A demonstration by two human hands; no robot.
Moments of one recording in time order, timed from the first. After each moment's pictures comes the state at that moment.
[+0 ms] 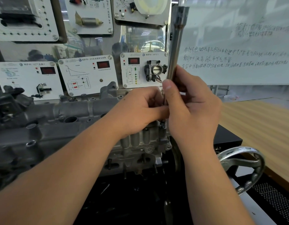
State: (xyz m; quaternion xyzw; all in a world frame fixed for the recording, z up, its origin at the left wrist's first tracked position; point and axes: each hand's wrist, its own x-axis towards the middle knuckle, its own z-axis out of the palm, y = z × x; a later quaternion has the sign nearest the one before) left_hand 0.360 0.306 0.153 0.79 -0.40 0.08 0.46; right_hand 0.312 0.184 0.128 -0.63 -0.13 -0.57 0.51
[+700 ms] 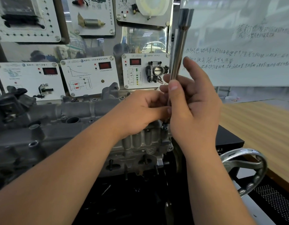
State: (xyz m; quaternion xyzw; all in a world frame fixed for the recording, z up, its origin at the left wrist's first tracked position) left_hand 0.361 0.309 0.152 0.76 -0.42 0.03 0.49; right_hand 0.312 0.186 0.127 -0.63 -0.15 -0.54 0.54
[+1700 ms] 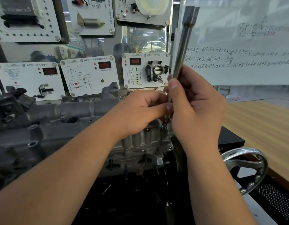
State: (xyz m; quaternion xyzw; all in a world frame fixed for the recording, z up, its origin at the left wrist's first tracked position) left_hand 0.360 0.308 0.151 0.77 -0.40 0.03 0.50; right_hand 0.312 0.182 0.129 -0.64 -0.12 -0.55 0.53
